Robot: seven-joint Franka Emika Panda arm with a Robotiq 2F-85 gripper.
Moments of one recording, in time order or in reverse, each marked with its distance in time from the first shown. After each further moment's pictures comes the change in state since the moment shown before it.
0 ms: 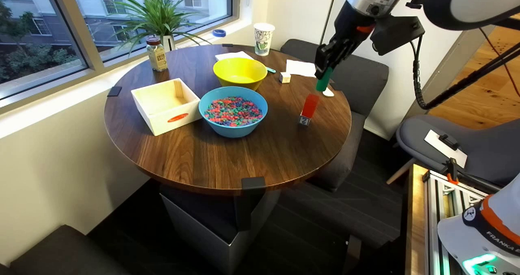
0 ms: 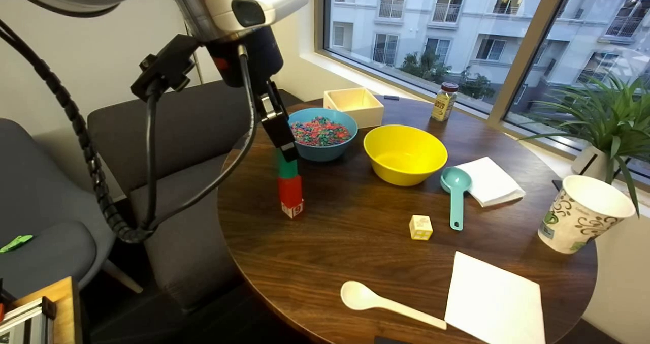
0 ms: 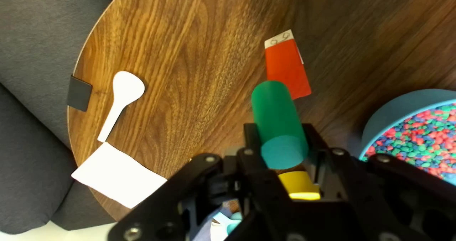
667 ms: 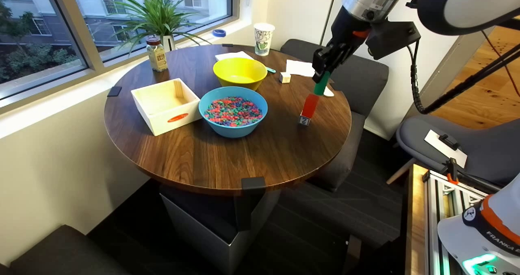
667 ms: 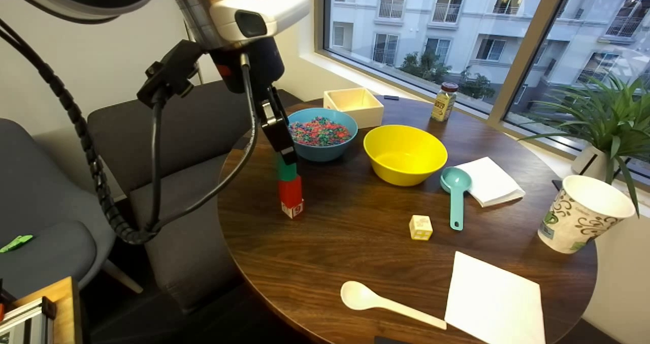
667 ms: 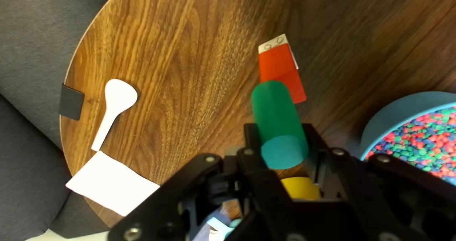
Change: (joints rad) arm 0.000 0.018 0.004 -0.004 0.010 0.014 0.018
